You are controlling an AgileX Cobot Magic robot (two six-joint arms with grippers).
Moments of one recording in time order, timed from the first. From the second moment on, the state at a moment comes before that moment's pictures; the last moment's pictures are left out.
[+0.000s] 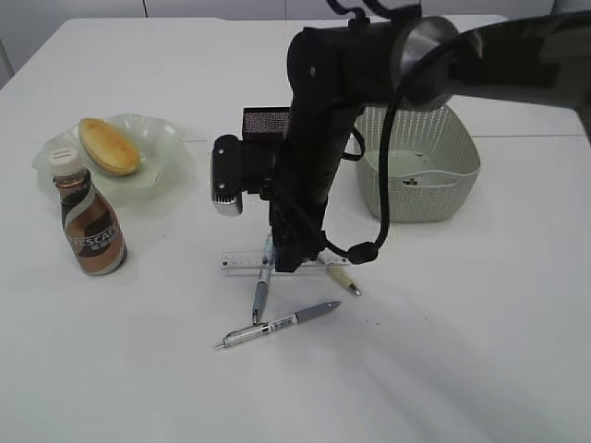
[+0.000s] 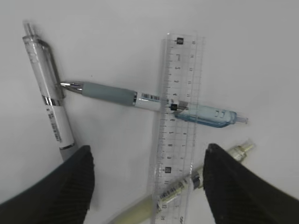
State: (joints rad) left arm -0.14 0.77 -0.76 0.12 1.24 -0.24; right arm 0.55 2.22 -1.84 0.16 1.04 -1.19
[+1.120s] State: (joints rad) left arm -0.14 0.77 -0.76 0.12 1.24 -0.24; right arm 0.47 2.32 -2.00 0.26 1.14 -1.19
